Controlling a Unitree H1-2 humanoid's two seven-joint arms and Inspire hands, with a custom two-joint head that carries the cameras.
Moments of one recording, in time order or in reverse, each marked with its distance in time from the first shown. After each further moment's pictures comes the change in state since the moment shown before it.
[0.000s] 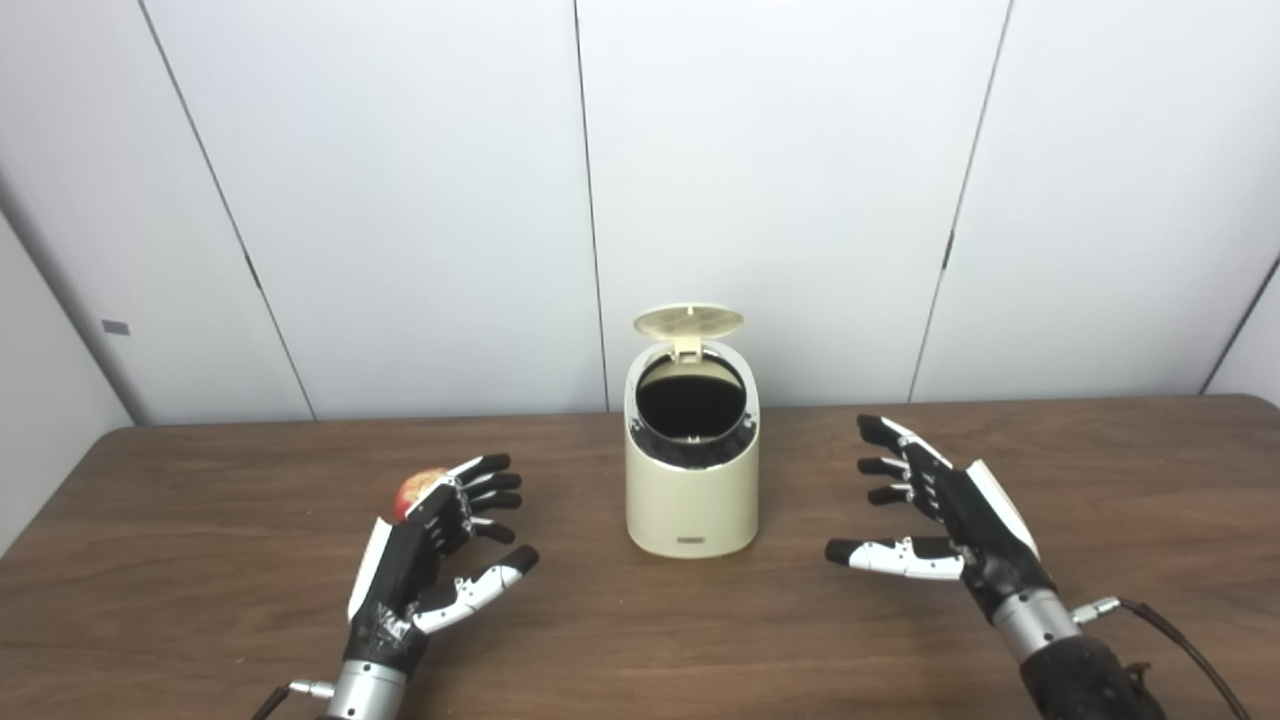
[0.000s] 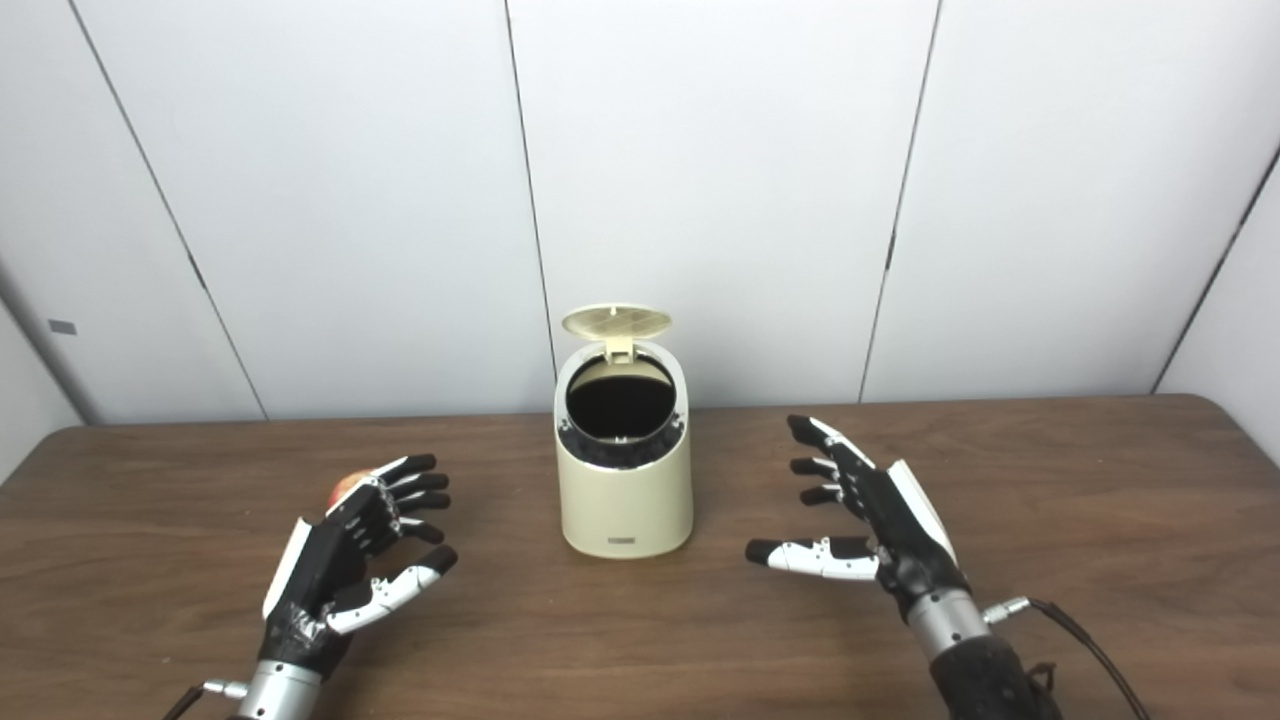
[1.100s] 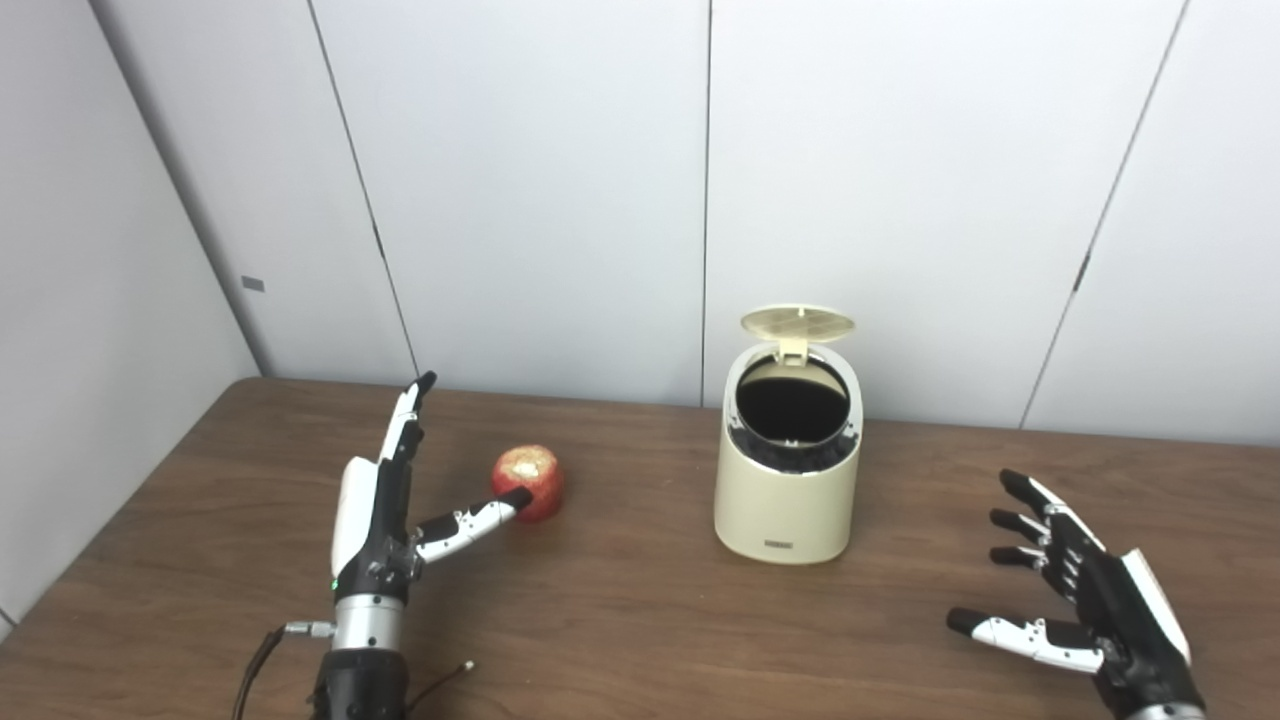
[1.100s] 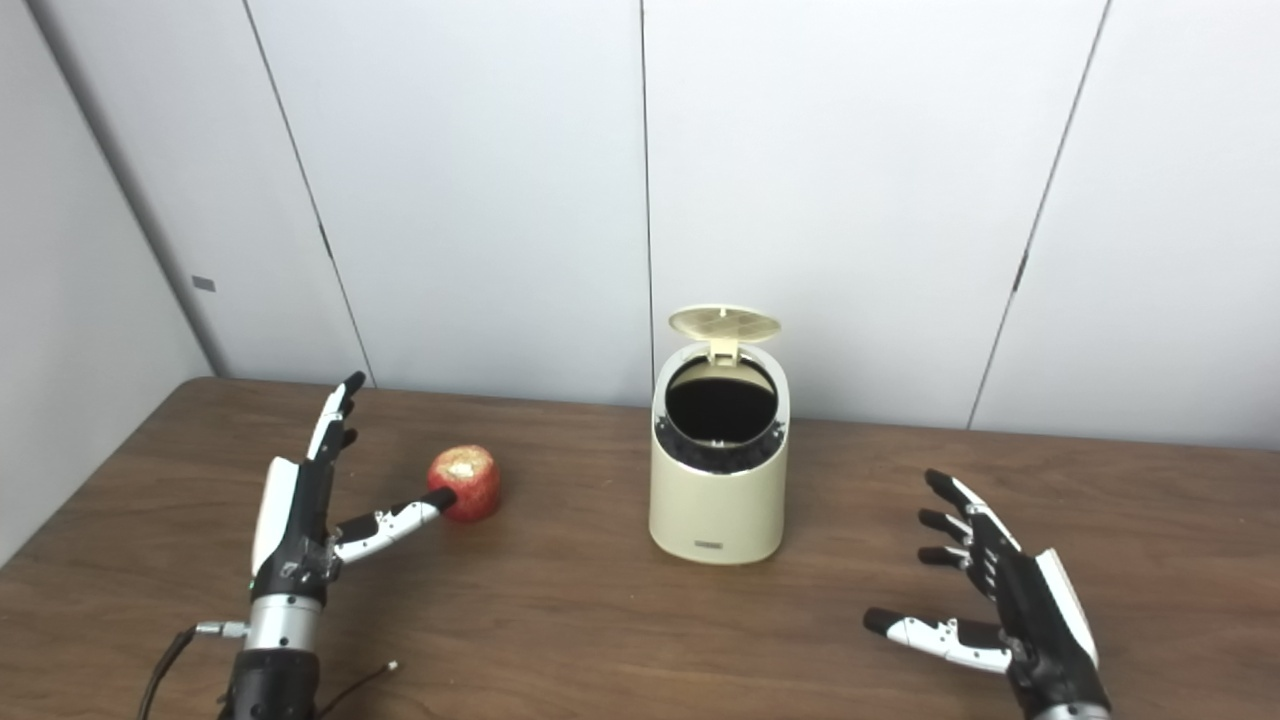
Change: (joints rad) left arm 0.000 0.075 0.094 -0.134 0.443 0.254 0.355; right arm 0.066 -0.005 -0.030 0.031 0.084 -0.103 -0.021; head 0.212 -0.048
